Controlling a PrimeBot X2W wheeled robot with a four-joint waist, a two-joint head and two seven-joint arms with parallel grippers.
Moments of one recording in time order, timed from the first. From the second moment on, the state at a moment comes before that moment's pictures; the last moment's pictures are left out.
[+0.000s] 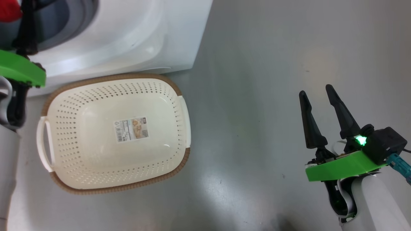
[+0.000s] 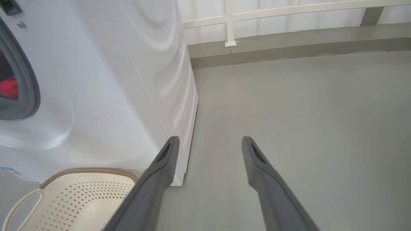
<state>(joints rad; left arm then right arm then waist) -1.02 0.37 -0.21 0.78 -0.53 -0.13 -0.25 -0.26 -0.05 0.06 0.12 0.32 0.12 -0.26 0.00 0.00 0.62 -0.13</state>
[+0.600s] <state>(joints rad) -1.15 0.44 -0.21 0.87 -0.44 -0.13 -0.25 -0.28 -0.05 0.09 0.09 0.33 0.12 -0.26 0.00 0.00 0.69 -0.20</state>
